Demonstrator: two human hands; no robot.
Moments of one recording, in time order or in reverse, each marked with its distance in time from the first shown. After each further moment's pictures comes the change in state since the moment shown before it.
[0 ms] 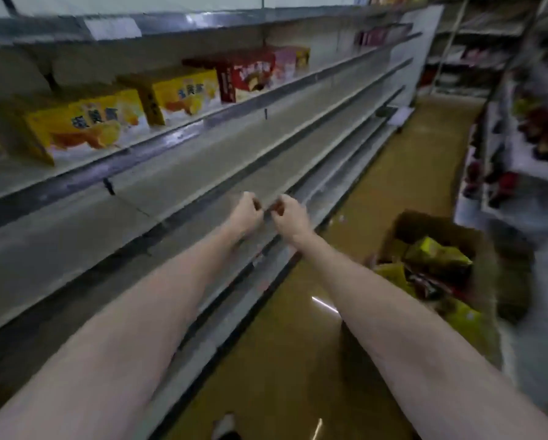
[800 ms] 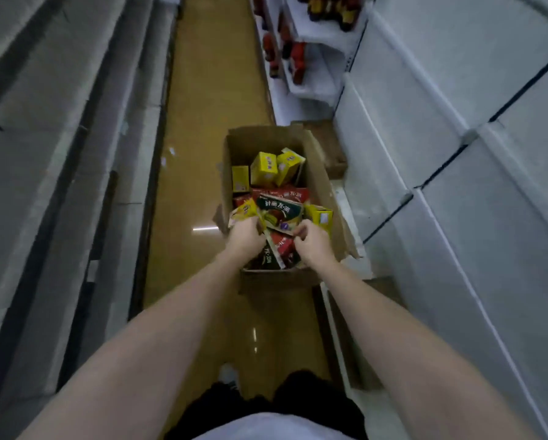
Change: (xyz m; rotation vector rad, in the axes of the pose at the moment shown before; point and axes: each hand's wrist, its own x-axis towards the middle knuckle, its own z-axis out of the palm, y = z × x) left_hand 0.013 0.163 0.341 0.036 -0.696 0.429; right_hand -0.116 0.336 -0.113 -0.074 0.339 0.930
